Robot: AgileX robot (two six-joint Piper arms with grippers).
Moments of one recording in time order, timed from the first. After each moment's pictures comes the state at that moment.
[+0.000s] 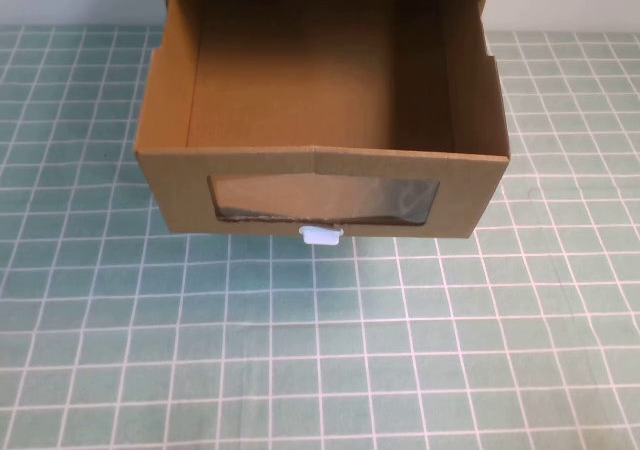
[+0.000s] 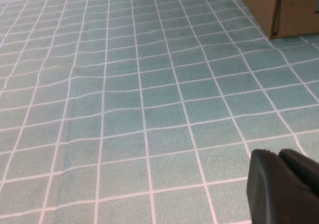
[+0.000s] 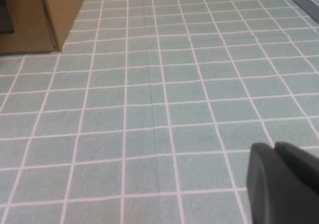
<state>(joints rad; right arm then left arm) 0.04 -0.01 0.03 -0.06 0.35 0.06 -0.08 -0.01 0.03 0.05 0.36 0.07</state>
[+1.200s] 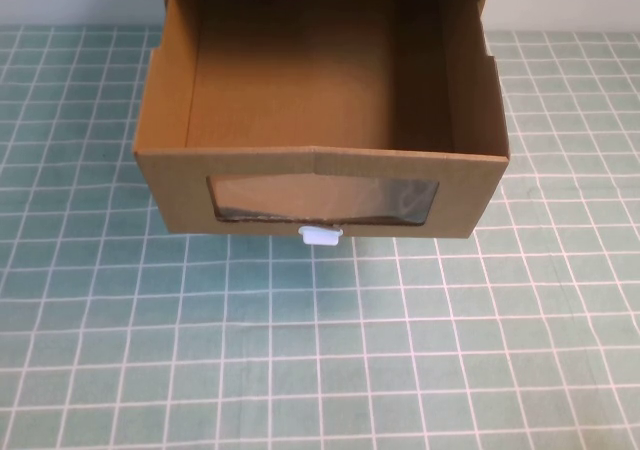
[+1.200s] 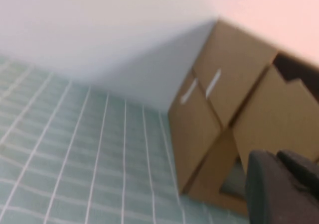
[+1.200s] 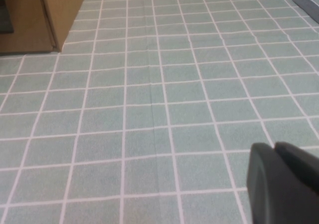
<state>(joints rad) 0.04 -0.01 0.03 -0.06 0.35 0.06 -0.08 0.13 -0.17 -0.24 0.12 -0.18</state>
